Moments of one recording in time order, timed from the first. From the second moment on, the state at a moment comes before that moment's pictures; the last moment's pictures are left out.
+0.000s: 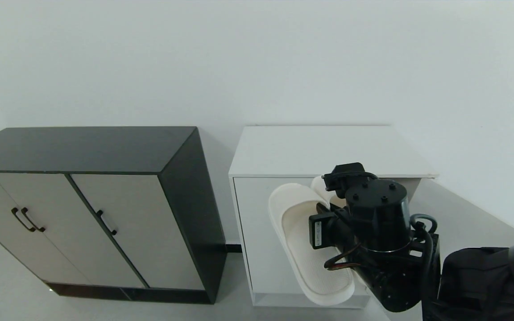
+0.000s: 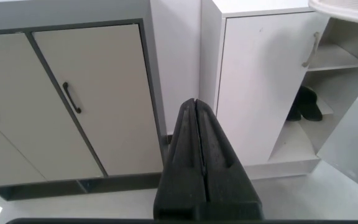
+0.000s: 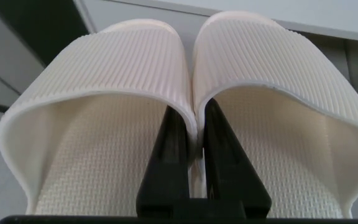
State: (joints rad) left arm 0.00 0.00 0.00 0.00 -0.06 0.06; right arm 0.93 1.82 -0.85 -0.70 -0.67 0.20
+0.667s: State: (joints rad) left arm 0.00 0.00 0.00 0.01 -0.06 0.06; right arm 0.93 1.82 -0.84 -0.71 -0.67 0.20
